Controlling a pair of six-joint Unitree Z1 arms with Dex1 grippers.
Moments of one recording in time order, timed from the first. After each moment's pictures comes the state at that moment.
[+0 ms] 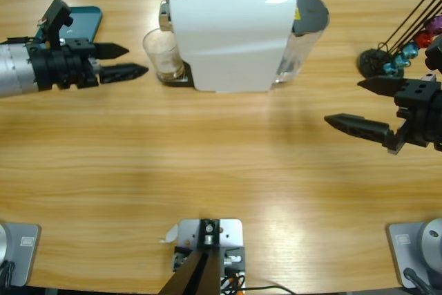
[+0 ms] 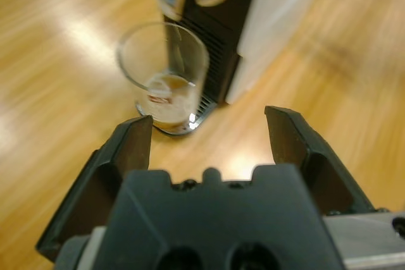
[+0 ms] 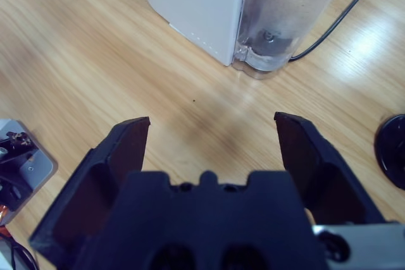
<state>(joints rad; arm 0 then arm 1) -0.56 1.59 -0.46 -0.60 -0.41 0.08 0.80 1.07 -0.53 0.11 -0.05 0.07</state>
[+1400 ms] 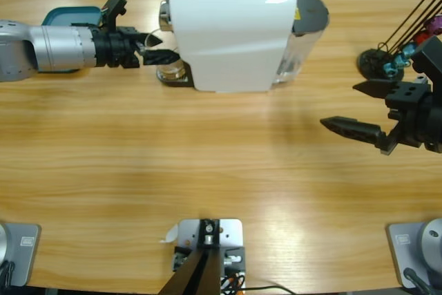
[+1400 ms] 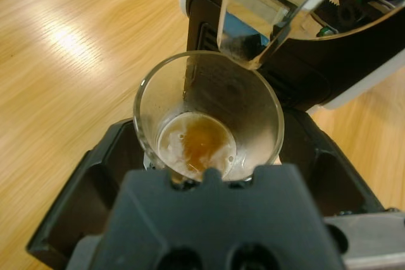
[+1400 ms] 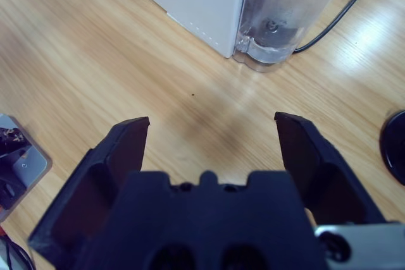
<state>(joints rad) -0.54 1.93 -0.65 -0.71 -0.51 0.08 0.80 1.10 -0.53 0.11 -0.05 0.07</state>
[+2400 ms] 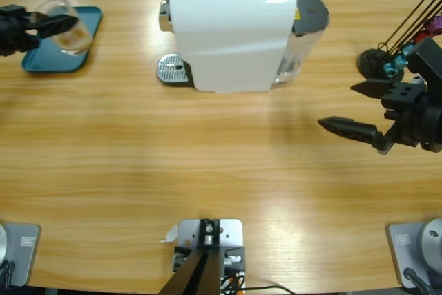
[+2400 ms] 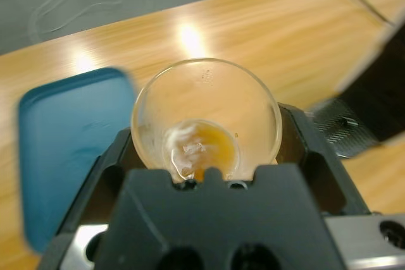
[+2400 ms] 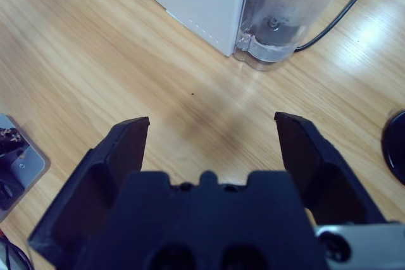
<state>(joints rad) -0.22 1.54 -0.44 -0.64 -0.25 0.07 0.80 1.12 -0.53 0.10 -0.05 0.07</state>
